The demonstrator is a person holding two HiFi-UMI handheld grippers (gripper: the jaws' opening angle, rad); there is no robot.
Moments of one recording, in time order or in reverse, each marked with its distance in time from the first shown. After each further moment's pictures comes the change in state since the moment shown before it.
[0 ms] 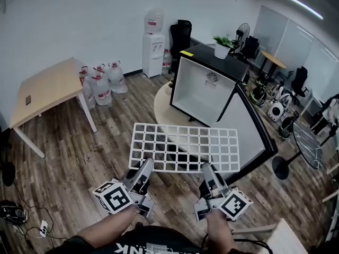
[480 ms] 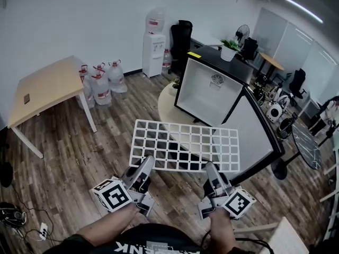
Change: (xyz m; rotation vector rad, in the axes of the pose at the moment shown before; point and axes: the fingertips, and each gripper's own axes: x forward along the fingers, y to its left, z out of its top) left arm -0.018 0.028 0.036 -0.030 -0.009 -0.053; right arm 0.026 0.008 -0.026 -0.034 0.007 -0.036
